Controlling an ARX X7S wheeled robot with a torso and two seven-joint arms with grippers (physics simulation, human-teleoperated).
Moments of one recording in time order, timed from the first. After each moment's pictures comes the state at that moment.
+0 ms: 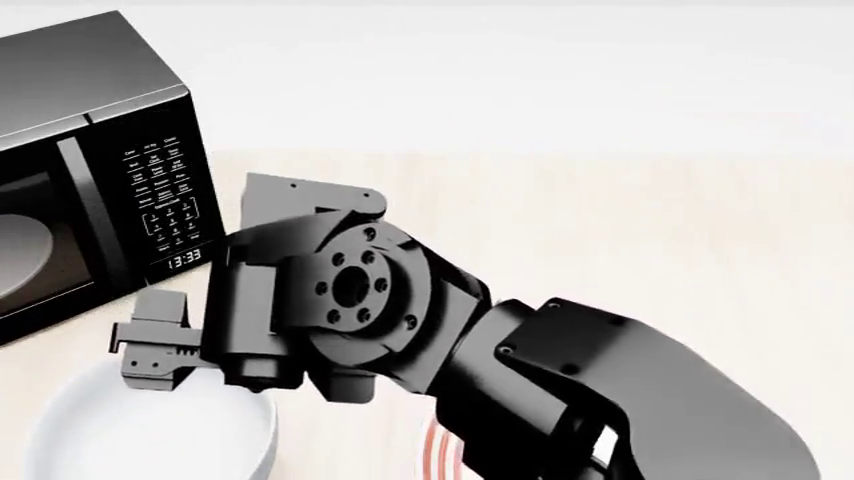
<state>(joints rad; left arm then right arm) 0.11 -0.25 -0.47 0.56 -0.29 -0.34 -0.27 1.53 0.00 -1.51 0.66 2.39 0.54 0.90</state>
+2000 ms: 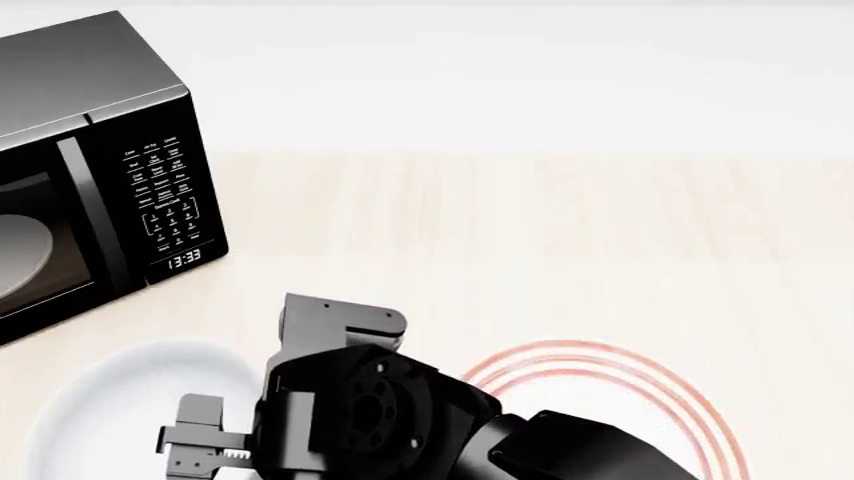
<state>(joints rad) 0.17 -0.27 -0.48 0.61 -0.33 -0.31 -0.28 1.31 0.00 -1.60 0.73 2.28 0.47 0.67</state>
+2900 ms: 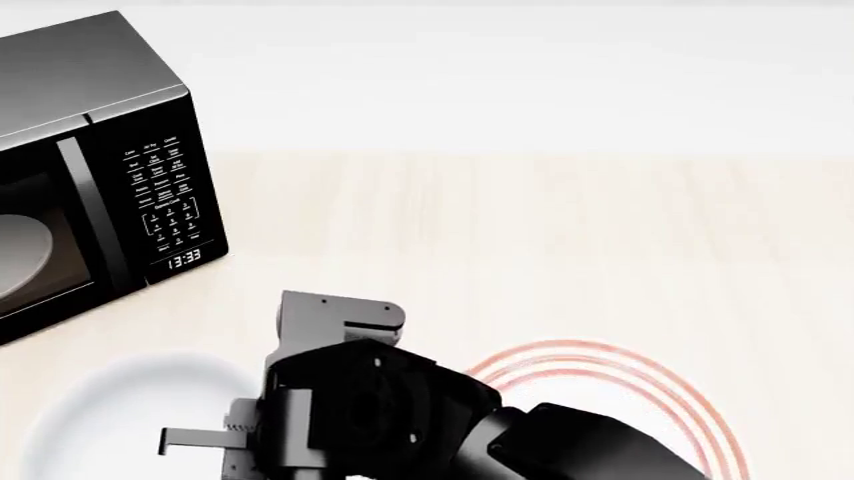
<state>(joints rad) 0.18 -0.28 -0.47 0.61 -0.34 -0.29 -0.29 1.33 0.00 -1.61 0.73 2.27 0.49 0.69</state>
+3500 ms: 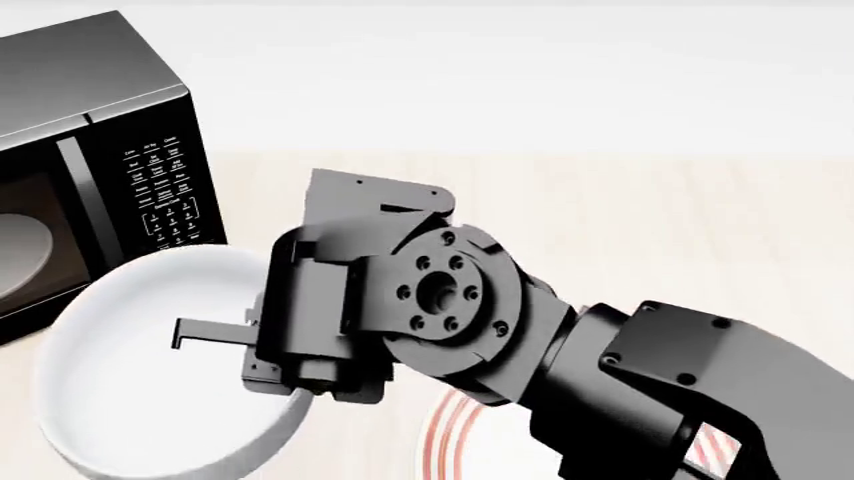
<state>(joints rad) 0.17 -0.29 -0.45 0.59 -0.33 -0.30 -0.31 1.55 0.17 -1.52 0.43 2.47 0.45 1.05</state>
